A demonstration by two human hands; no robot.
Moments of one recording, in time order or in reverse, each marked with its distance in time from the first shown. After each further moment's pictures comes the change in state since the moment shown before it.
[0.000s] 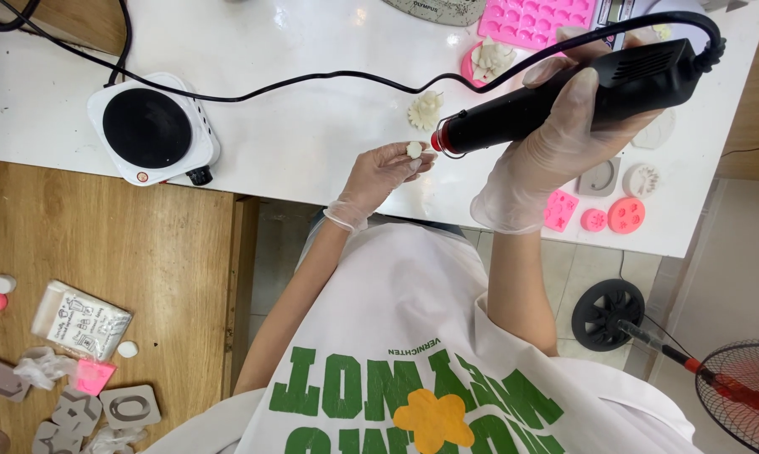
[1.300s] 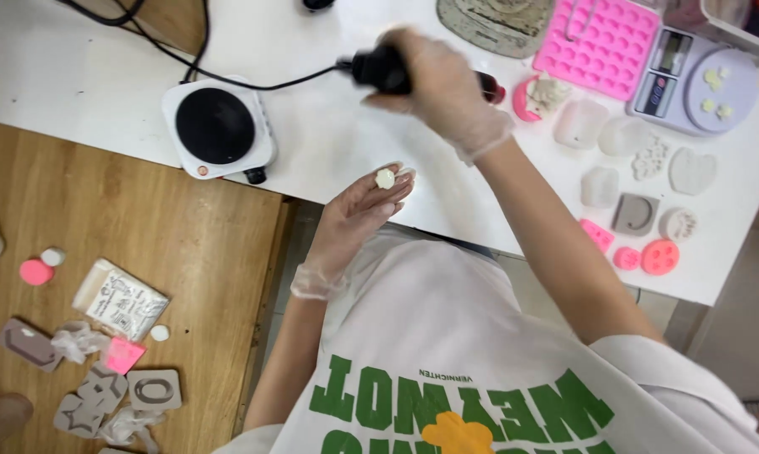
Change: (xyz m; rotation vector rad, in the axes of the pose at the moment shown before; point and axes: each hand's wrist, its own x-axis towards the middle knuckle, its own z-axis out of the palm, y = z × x) left_hand -0.109 0.053 -0.053 -0.242 0.037 0.185; right_hand -0.009 0.086 0.127 -0.816 -1.304 -0.209
